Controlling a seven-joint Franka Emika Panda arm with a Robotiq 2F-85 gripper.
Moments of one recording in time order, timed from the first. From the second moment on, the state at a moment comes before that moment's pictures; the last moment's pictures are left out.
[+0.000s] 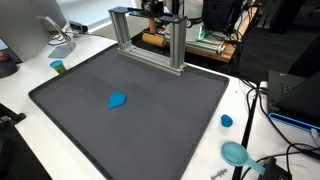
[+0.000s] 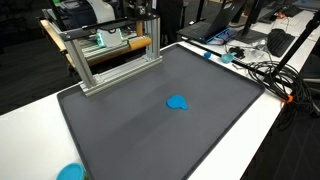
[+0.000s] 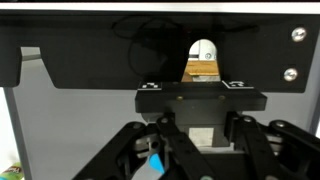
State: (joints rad) arm -0.03 -0.40 0.00 -2.42 -0.04 1.96 0.00
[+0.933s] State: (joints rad) arm 0.00 -0.53 0.02 -2.51 -0.04 1.91 0.00
